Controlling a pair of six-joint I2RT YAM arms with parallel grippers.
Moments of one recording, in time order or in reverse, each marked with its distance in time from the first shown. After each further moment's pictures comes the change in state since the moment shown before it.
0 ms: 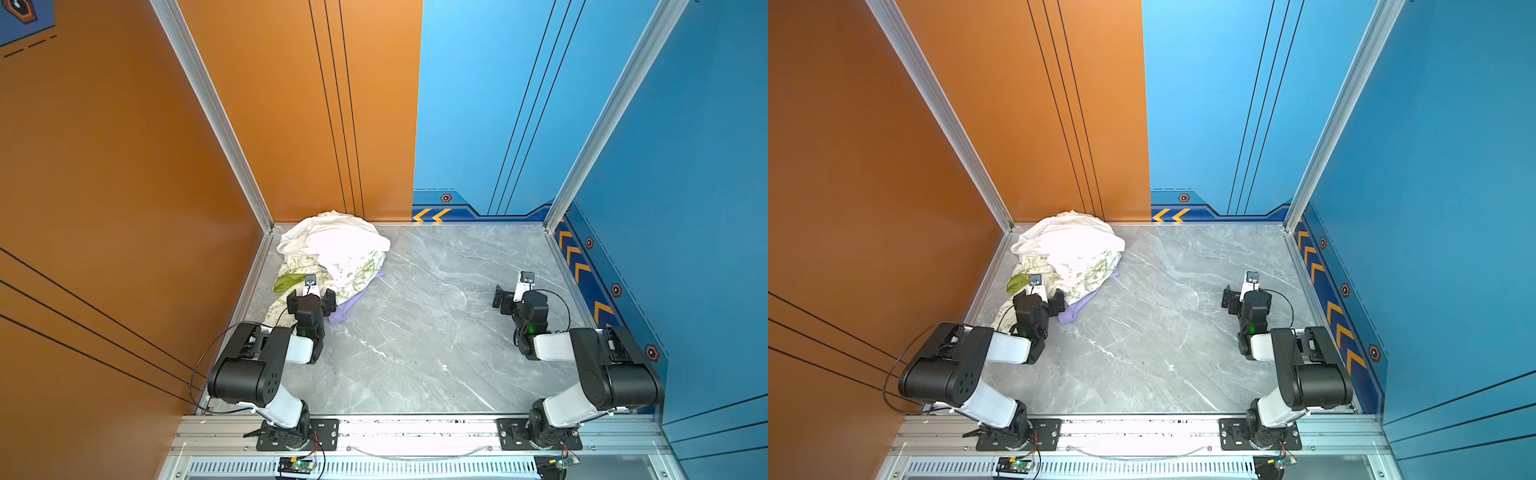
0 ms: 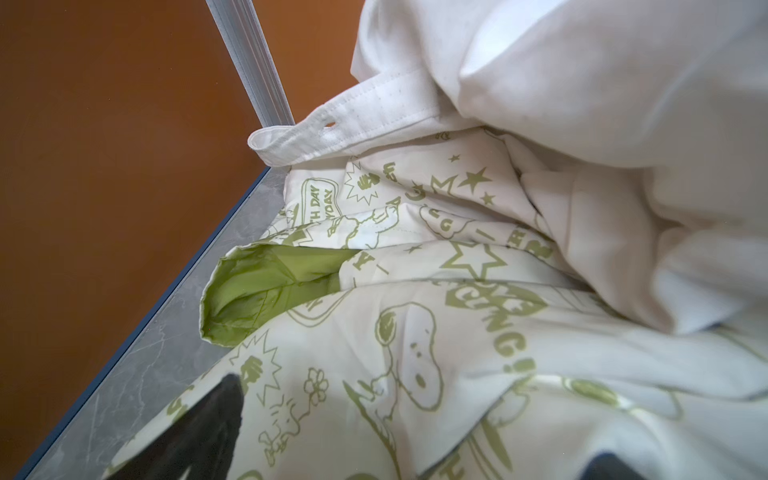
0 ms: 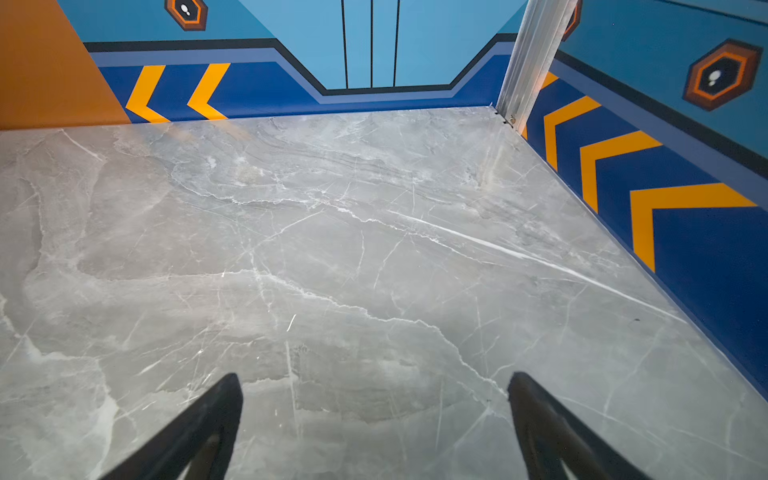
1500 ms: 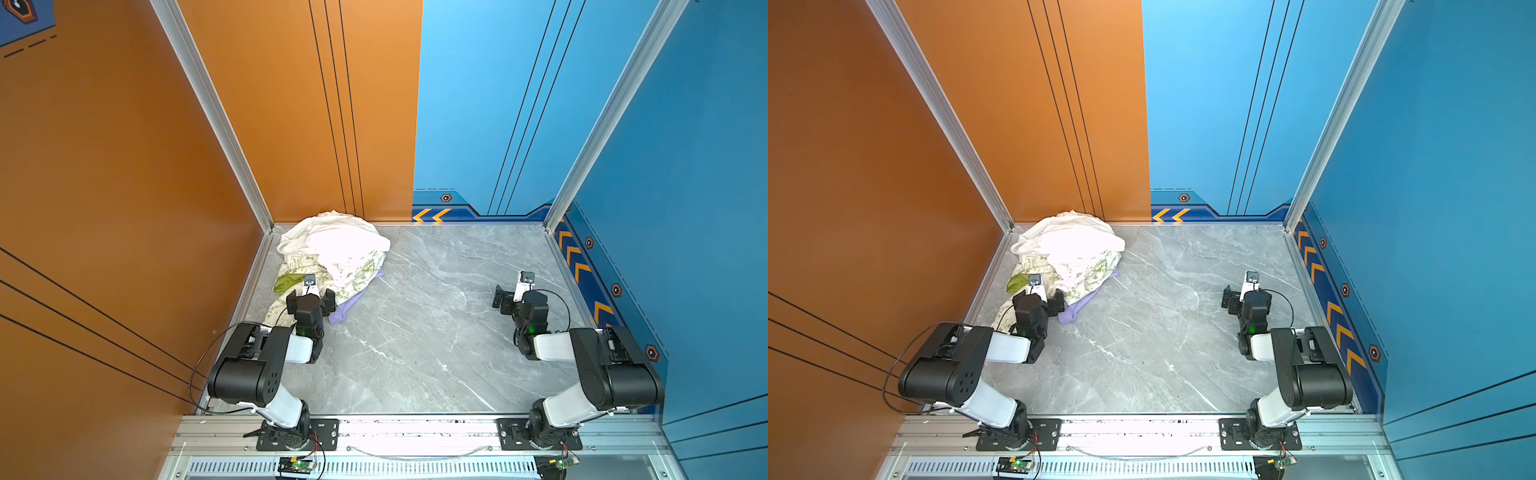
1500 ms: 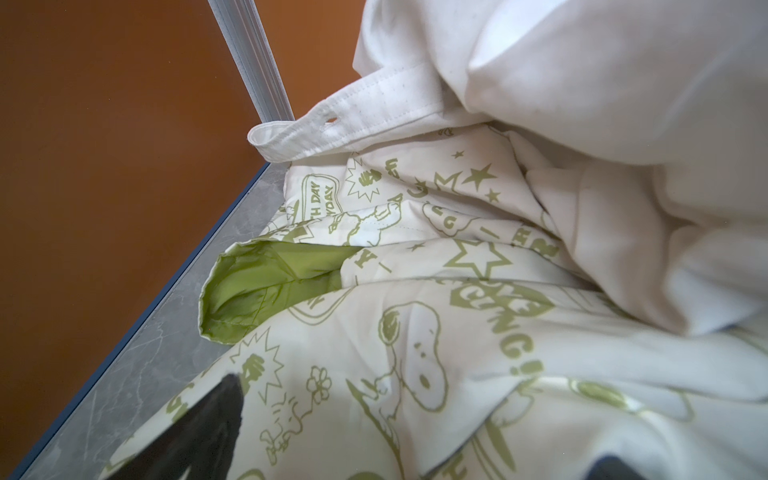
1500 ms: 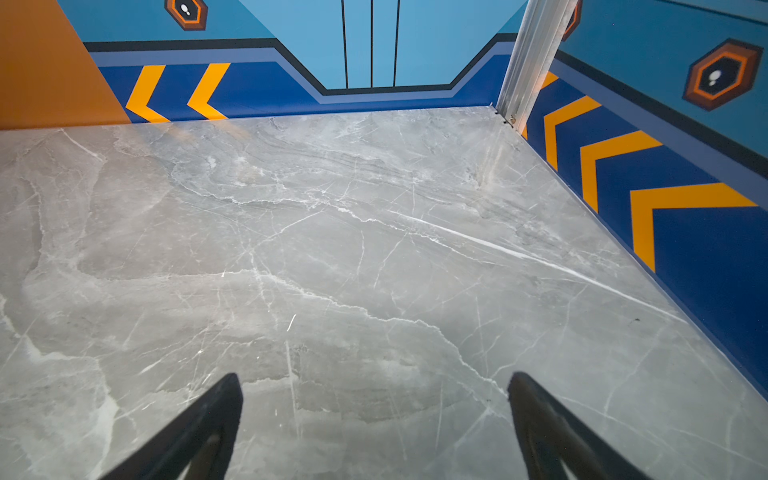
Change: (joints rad) left arm 0.012 0.000 0.003 -0.011 0.011 -0.008; right arm 0.000 0.000 0.000 0.000 0.000 0.000
